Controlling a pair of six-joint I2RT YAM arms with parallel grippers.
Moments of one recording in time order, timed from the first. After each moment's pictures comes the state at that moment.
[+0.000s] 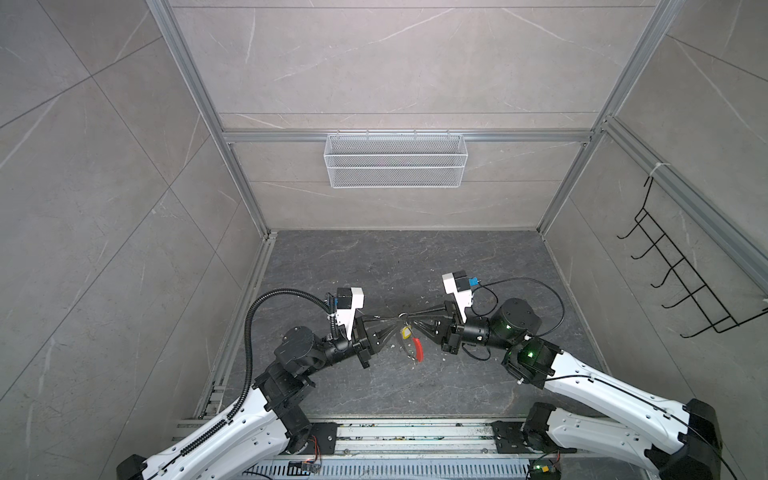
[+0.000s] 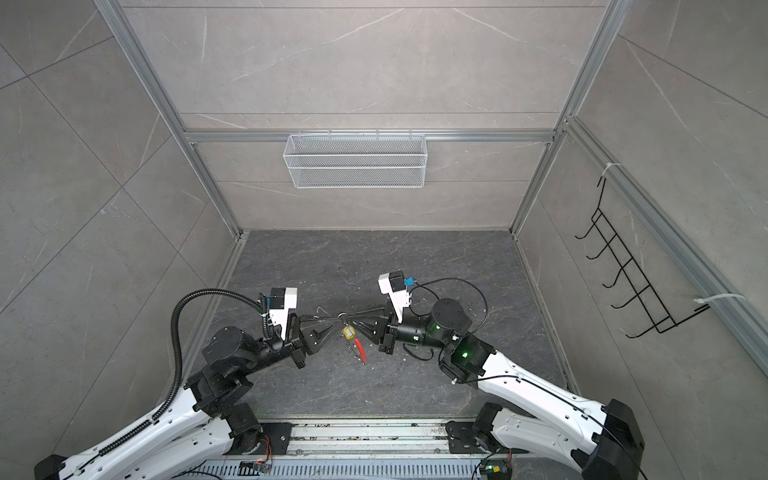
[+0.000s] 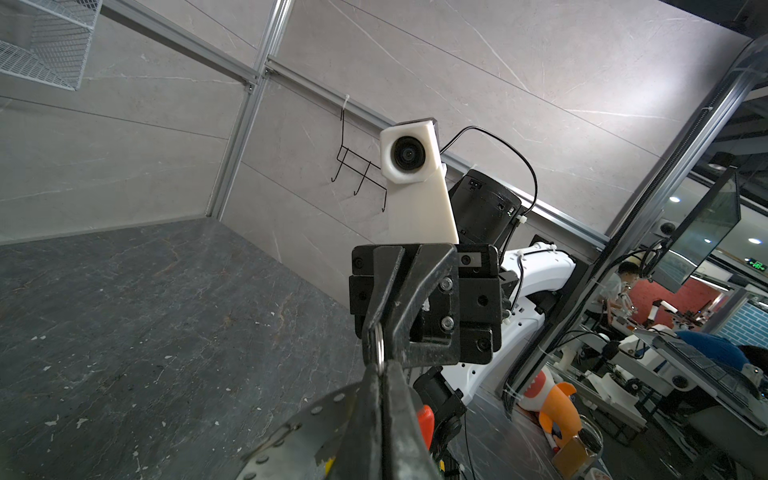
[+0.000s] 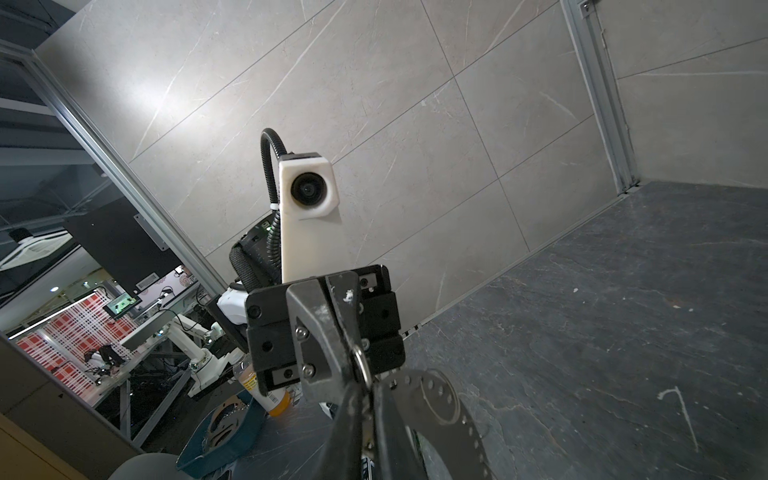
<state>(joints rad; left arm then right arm) -0.86 0.66 0.58 0.29 0.40 -0.53 0.88 1.00 0.76 0.39 -0.54 0.61</state>
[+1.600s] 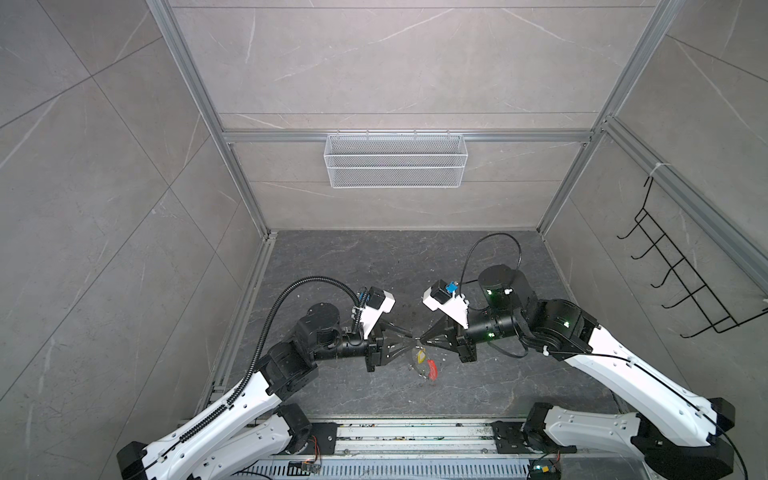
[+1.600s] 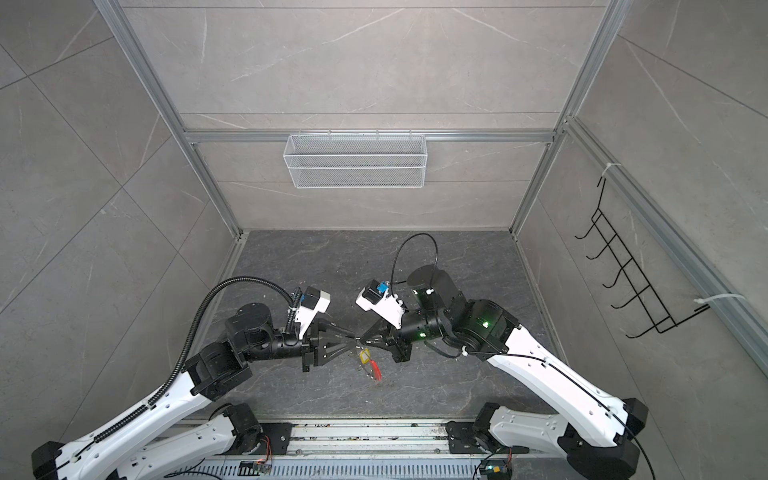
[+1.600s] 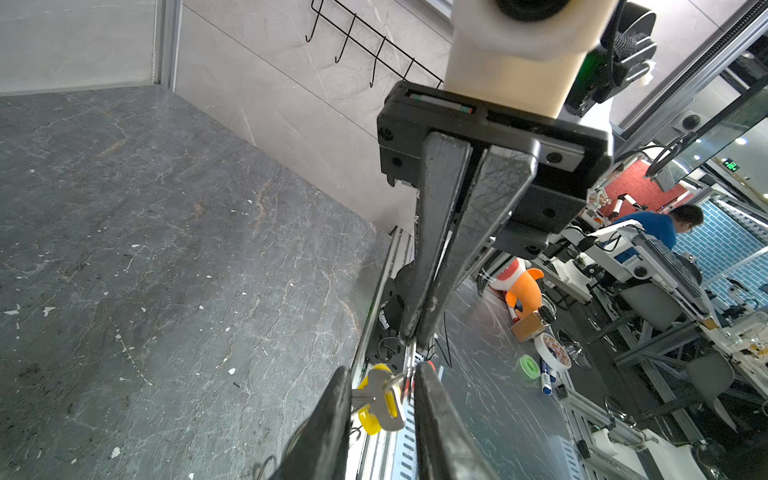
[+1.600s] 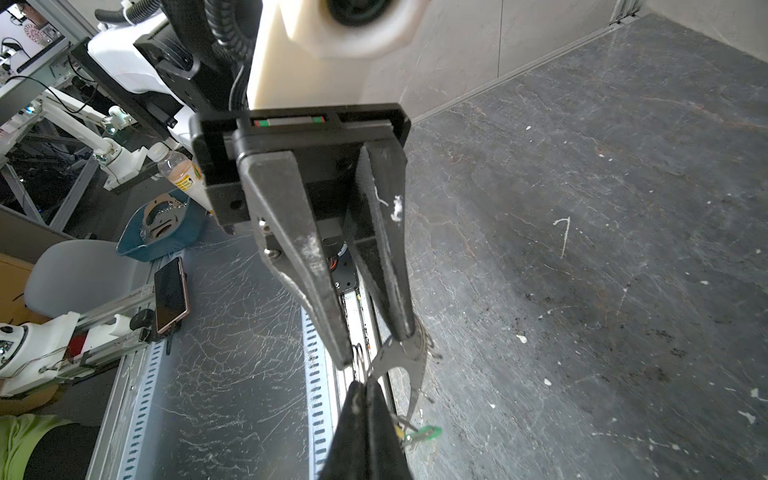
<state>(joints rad) -0.86 0.80 0.81 -0.18 0.62 -0.39 0.88 1.14 1.35 -0.84 -0.58 -0.02</state>
